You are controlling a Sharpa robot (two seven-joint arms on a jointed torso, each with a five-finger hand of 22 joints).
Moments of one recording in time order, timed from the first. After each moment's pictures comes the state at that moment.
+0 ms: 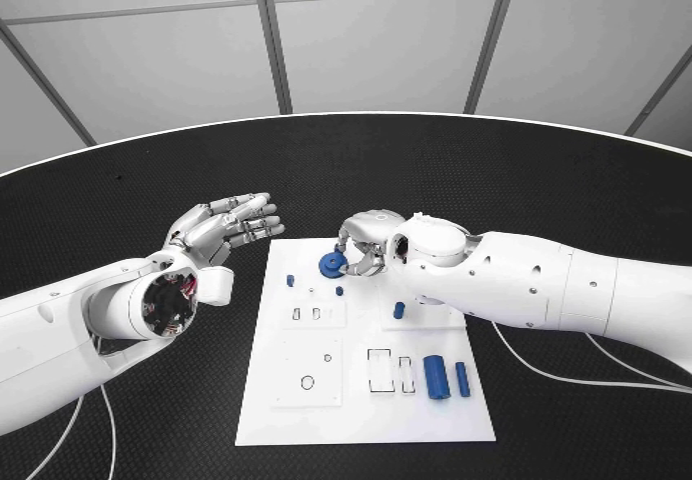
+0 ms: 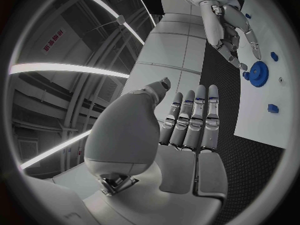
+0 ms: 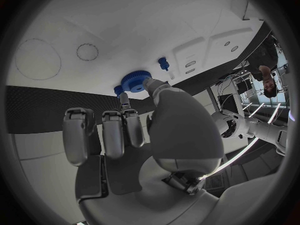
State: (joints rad) left arm 1.30 -0.86 -0.06 1.55 0.19 -0.29 0.37; left_hand 1.42 -0.15 0.44 0.13 0.05 0.85 0.22 0.22 0.15 1.00 0.20 0.07 0.07 0.93 0.16 0.28 0.21 0.16 0.85 0.27 0.29 0.12; right arm 1.32 -0.56 -0.07 1.33 -1.67 -0.17 -0.30; right_hand 1.26 -0.21 0.38 0.28 0.27 0.82 0.16 0.21 0.37 1.46 0.07 1.52 1.31 1.46 -0.01 1.57 1.31 0.02 1.47 0.09 1.54 1.31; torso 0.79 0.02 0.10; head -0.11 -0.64
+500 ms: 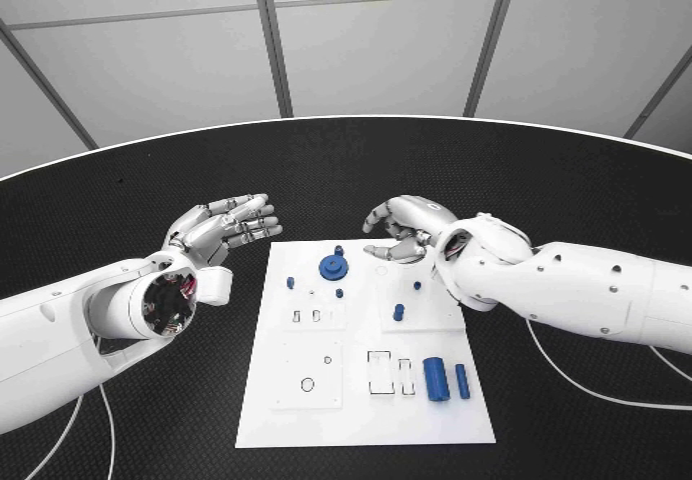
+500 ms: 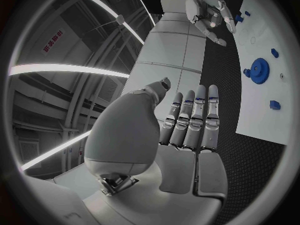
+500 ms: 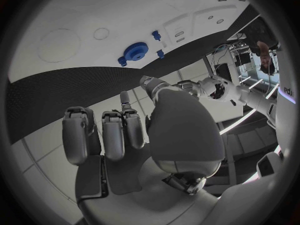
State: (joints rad) left arm 1.30 -0.86 -0.06 1.52 0.19 -0.29 0.37; left_hand 1.42 -0.15 0.44 0.13 0.05 0.85 0.22 0.21 0.15 1.00 0.20 0.07 0.07 0.93 0.16 0.28 0.21 0.16 0.85 0.27 0.29 0.12; right arm 1.32 -0.81 -0.07 1.48 -1.39 -0.46 -0.11; right_hand 1.31 -0.22 0.41 0.25 0.30 0.87 0.15 0.21 0.37 1.46 0.06 1.51 1.31 1.46 -0.01 1.57 1.31 0.02 1.47 0.09 1.52 1.31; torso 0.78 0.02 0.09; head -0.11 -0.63
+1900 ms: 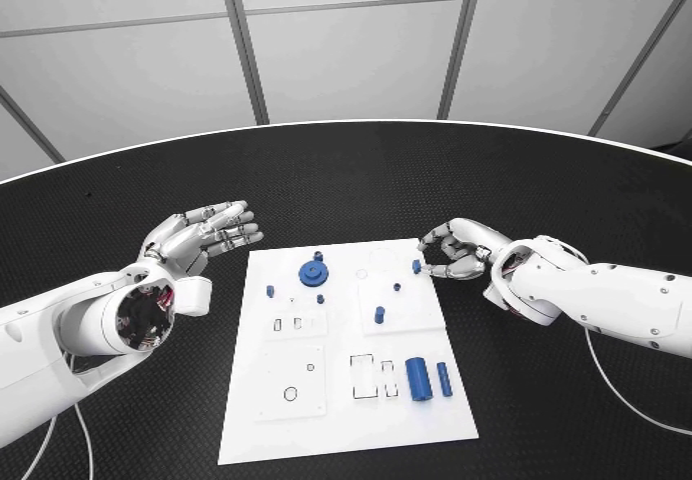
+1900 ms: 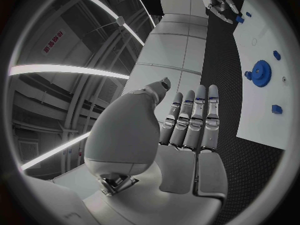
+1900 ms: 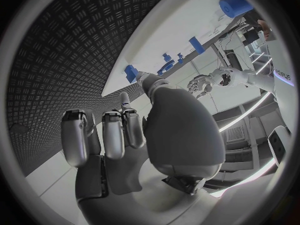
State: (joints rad) left arm 1.30 -0.85 -0.06 1.51 0.19 -0.28 0.37; left_hand 1.42 -0.15 0.44 0.13 0.05 0.85 0.22 0.21 0.15 1.00 0.20 0.07 0.07 0.93 0.16 0.28 0.21 0.16 0.85 0.27 0.29 0.12; right arm 1.23 -1.01 -0.07 1.41 -1.18 -0.43 0.06; right_hand 1.36 -0.25 0.39 0.21 0.29 0.86 0.15 0.18 0.36 1.46 0.06 1.50 1.31 1.46 -0.02 1.57 1.31 0.02 1.47 0.08 1.52 1.31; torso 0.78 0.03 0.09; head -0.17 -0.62
